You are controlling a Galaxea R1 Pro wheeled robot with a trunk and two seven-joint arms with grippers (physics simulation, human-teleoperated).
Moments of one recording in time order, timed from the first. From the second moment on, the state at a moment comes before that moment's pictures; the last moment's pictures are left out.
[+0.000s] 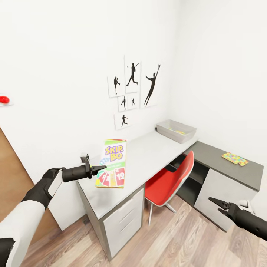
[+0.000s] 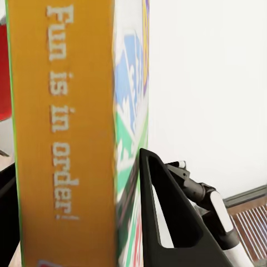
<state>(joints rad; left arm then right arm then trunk) -0.86 0.22 -0.01 -0.71 0.43 0.95 -1.25 -0.03 -0.48 -0.31 -1.53 -1.19 0.87 0.22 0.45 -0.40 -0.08</state>
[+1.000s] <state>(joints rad) -0.86 0.22 -0.01 -0.71 0.43 0.95 -1.25 -0.03 -0.48 -0.31 -1.54 -1.19 0.87 0.22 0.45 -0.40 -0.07</state>
